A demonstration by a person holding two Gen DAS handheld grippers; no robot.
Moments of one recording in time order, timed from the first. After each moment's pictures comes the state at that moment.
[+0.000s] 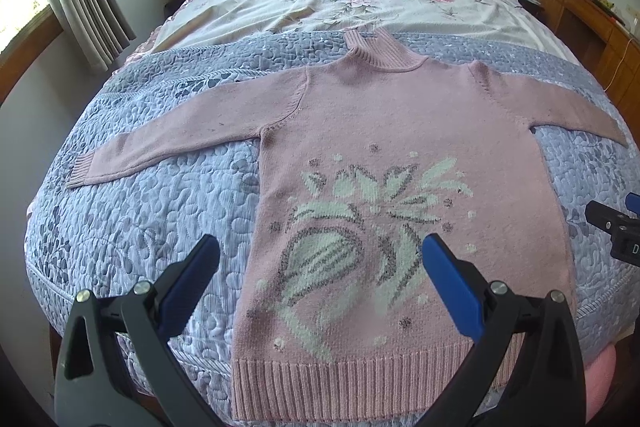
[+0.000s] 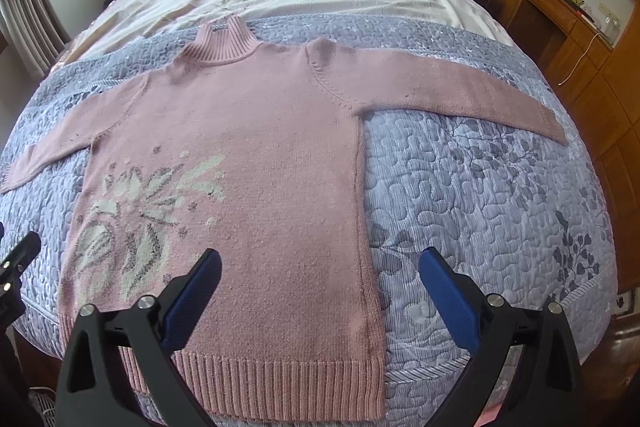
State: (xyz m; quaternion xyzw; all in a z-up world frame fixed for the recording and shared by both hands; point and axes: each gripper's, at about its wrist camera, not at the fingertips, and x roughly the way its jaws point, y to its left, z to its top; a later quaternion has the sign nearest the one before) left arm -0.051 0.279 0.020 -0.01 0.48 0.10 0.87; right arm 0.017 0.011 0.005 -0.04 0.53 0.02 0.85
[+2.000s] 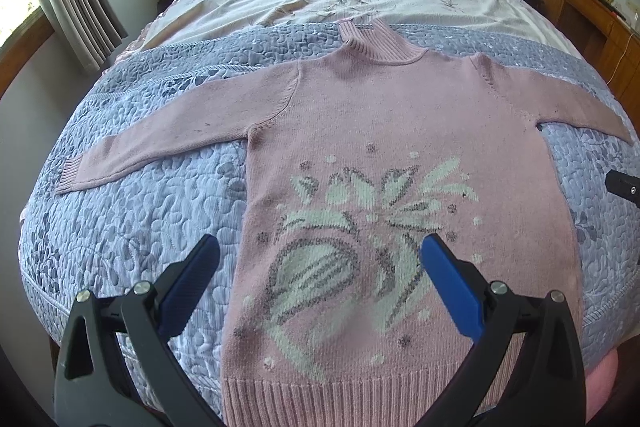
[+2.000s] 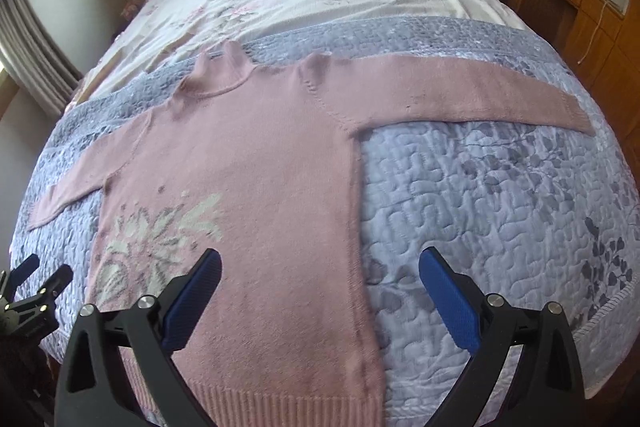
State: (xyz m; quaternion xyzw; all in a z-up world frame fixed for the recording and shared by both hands) left arm -0.020 0.276 0.001 0.00 0.49 0.09 0.87; right arm 0.066 -0.042 0.002 0.04 0.52 0.04 0.85
